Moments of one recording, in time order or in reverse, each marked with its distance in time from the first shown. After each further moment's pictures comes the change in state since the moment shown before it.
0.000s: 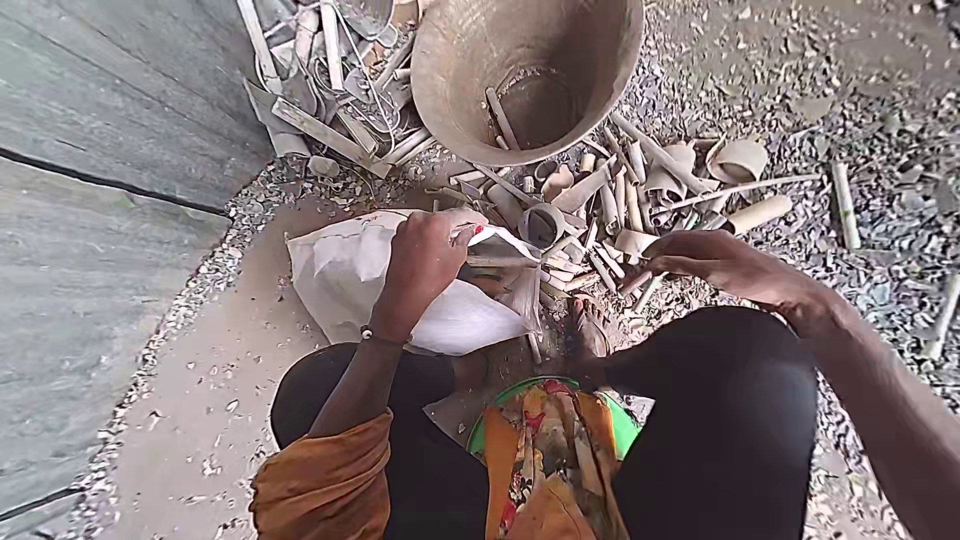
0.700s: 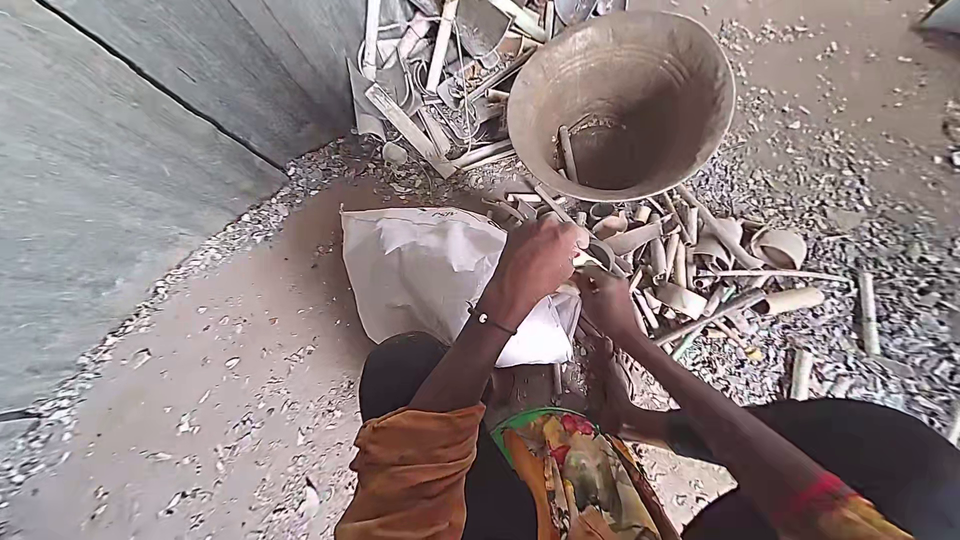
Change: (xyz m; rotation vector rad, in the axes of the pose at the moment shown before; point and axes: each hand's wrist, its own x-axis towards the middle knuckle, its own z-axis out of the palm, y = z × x) left_hand 0.001 -0.017 -0.025 0.009 -0.095 0.060; right_hand 0.124 -0.076 0.203 -0.455 0.328 -0.065
